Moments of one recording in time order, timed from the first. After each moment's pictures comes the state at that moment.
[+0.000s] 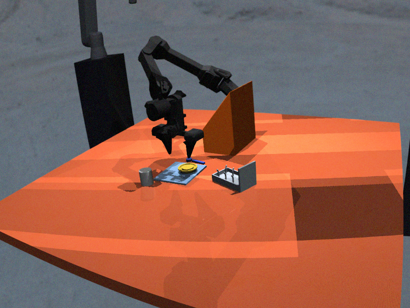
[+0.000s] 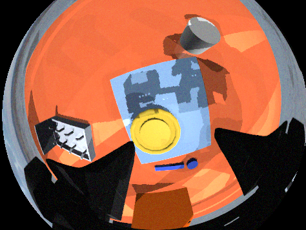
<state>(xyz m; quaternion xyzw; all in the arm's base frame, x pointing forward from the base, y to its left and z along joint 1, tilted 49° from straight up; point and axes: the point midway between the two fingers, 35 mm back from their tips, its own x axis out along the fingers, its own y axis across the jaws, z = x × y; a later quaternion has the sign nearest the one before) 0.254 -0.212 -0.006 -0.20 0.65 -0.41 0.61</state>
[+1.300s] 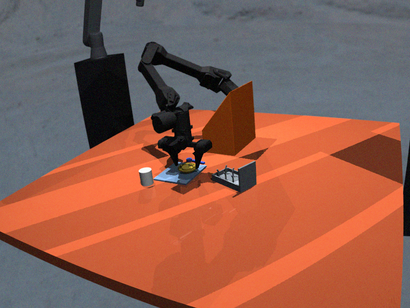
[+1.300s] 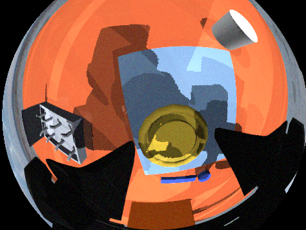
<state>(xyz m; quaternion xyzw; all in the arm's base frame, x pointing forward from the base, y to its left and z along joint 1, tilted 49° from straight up) 0.242 -0.229 -0.049 -0.22 0.68 -0.37 0.60</state>
